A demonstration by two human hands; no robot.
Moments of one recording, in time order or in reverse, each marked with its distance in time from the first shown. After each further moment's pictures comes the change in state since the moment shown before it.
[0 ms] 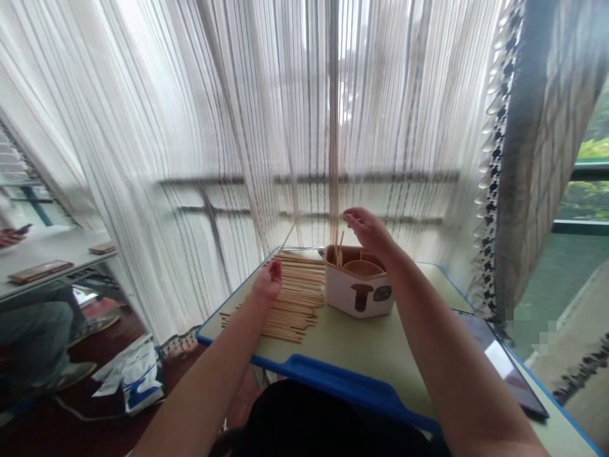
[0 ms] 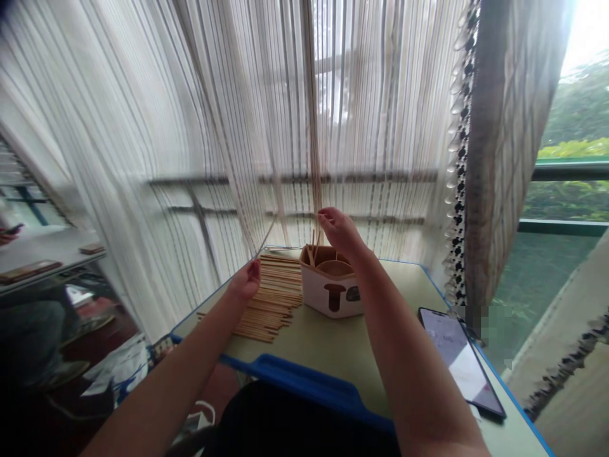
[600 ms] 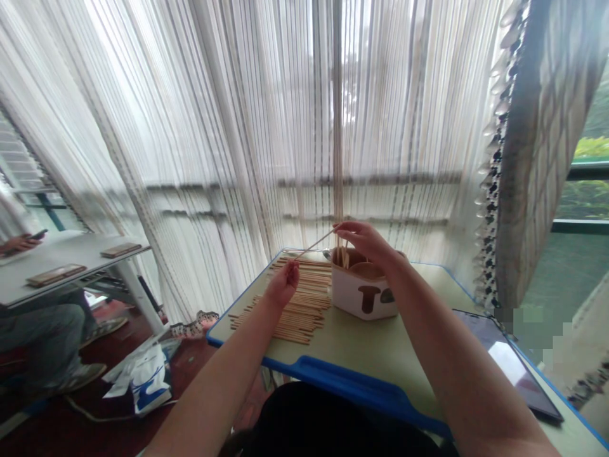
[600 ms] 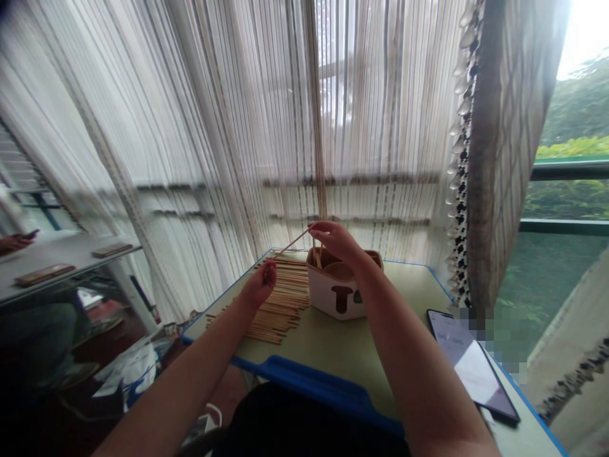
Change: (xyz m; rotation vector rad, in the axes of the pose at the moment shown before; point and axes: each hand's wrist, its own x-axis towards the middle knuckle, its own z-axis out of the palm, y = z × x) left_hand -0.018 -0.012 0.004 0.025 -0.213 -0.180; right_hand -0.012 -0.020 0.012 0.181 -0.195 0.055
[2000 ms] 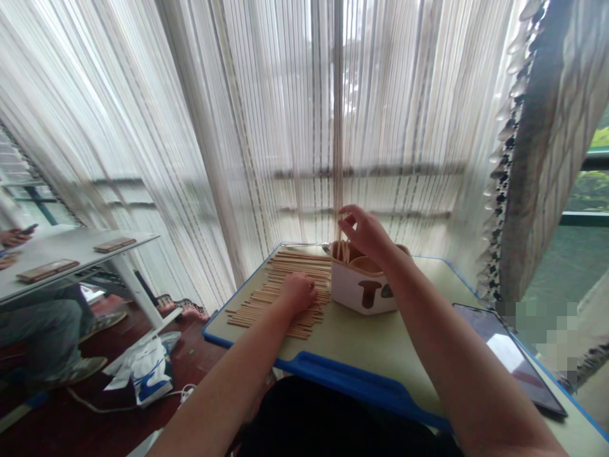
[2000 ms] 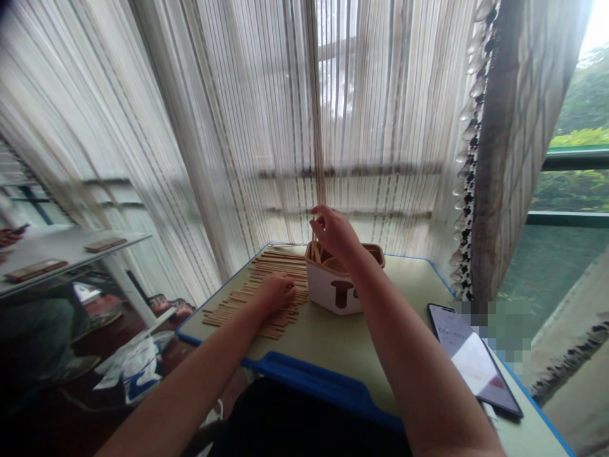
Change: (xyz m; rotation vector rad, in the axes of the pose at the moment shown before) left_hand -0.029 -0.034 -0.008 2.452 -0.298 0.692; right_hand -0.005 -0.013 0.004 -0.444 0.162 -0.168
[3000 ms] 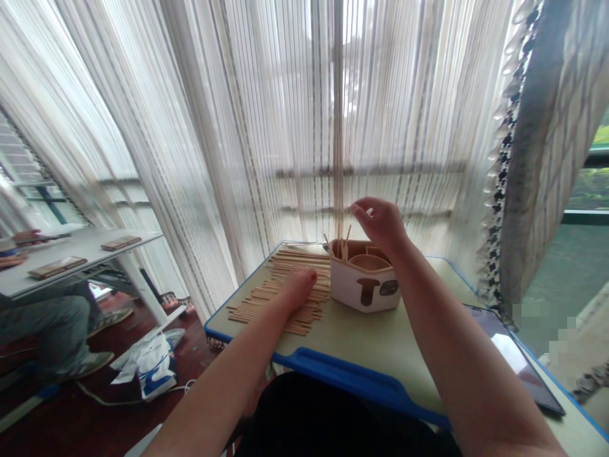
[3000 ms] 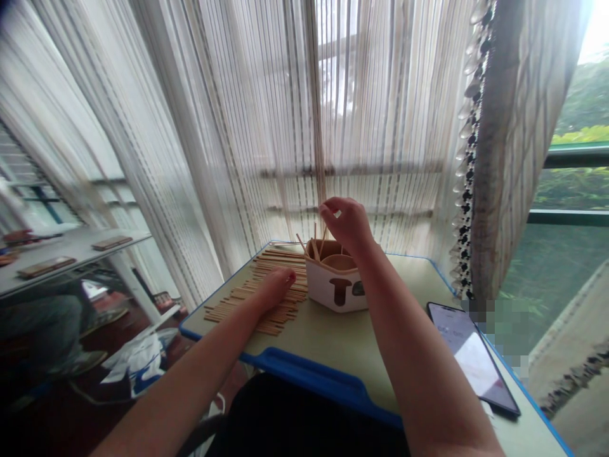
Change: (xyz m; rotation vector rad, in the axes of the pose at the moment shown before) left_hand 0.009 -0.005 0.009 -0.268 0.127 0.040; right_hand 0.004 0.002 -0.026 -0.005 0.227 0.020
